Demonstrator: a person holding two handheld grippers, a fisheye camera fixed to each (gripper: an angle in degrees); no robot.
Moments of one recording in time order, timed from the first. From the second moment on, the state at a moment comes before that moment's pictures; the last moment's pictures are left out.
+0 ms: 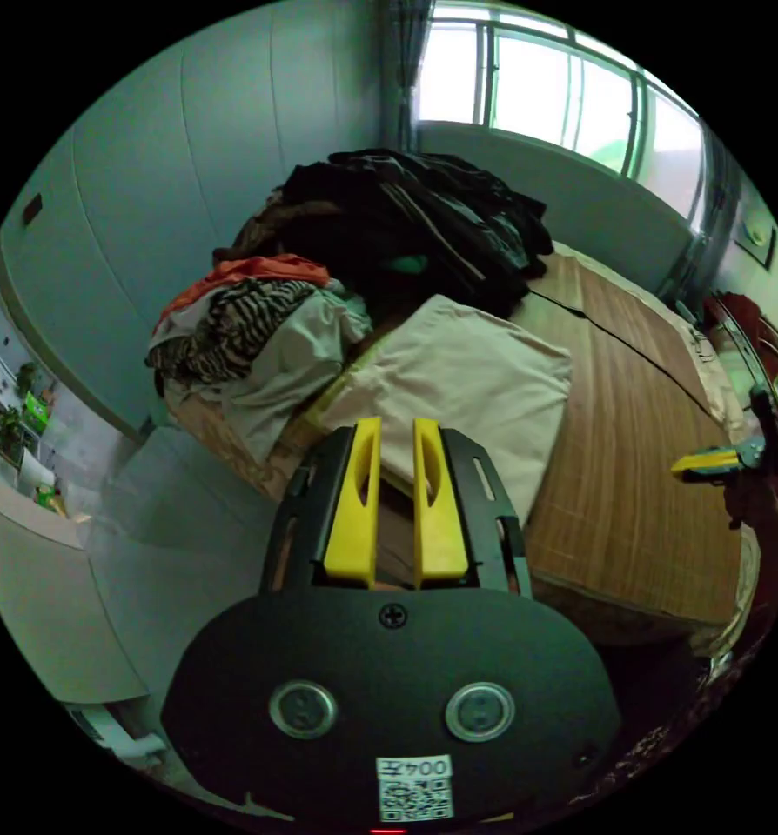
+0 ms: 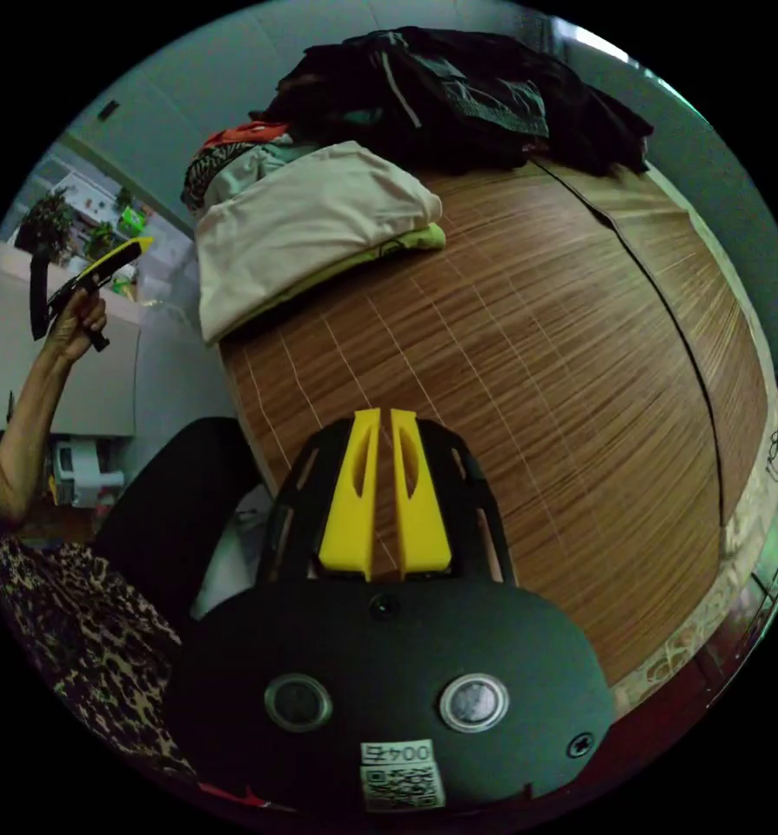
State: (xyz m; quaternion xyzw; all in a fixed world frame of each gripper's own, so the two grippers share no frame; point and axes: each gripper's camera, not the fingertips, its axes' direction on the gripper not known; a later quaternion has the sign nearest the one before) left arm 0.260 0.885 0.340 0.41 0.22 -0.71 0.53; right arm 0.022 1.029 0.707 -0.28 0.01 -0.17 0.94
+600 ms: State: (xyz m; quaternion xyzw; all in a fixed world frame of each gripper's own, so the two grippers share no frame) left arm -0.116 0.977 0.466 0.24 0.18 -0.63 0.72; right arm -0.063 0.987 0.597 -0.41 0.08 0.10 0.90
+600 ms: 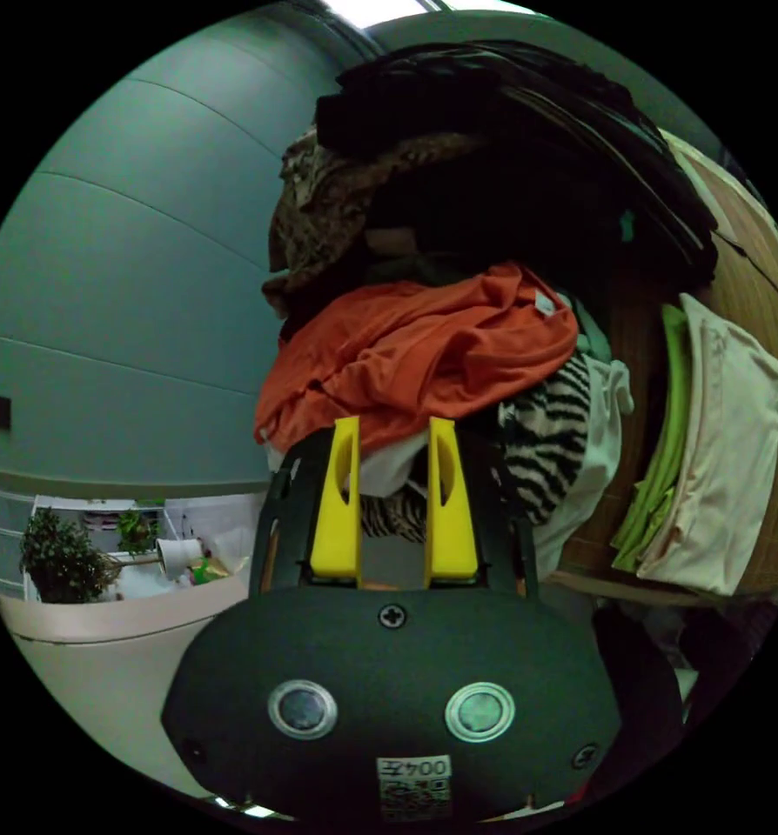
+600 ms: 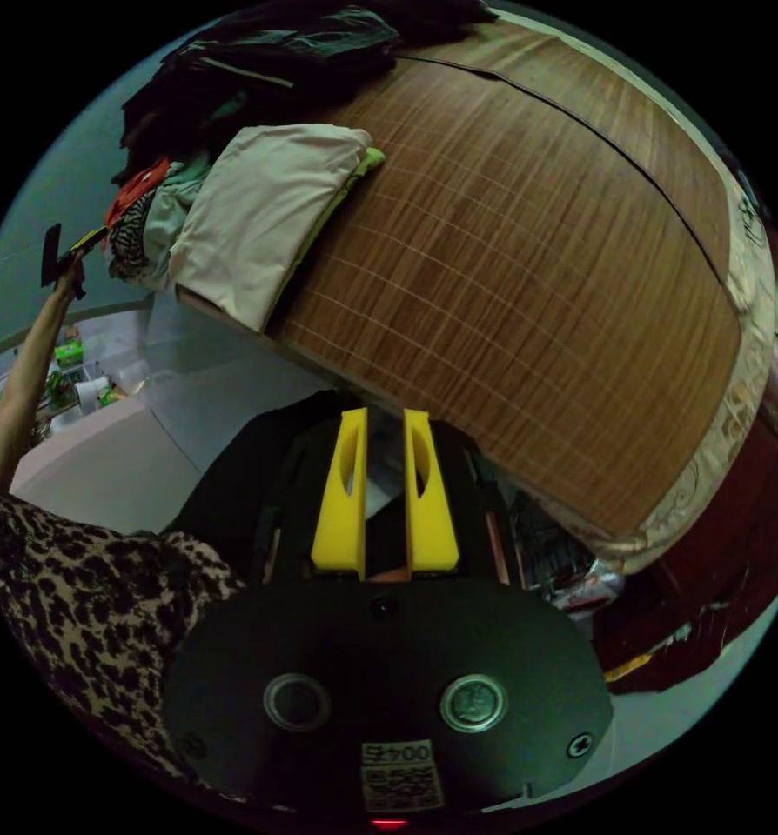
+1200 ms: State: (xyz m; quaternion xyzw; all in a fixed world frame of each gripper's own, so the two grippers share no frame) left arm -0.223 1.167 0.361 0.44 0.29 -0.62 0.58; right arm -0.132 0.940 0.508 -0.24 -0.06 0.14 0.96
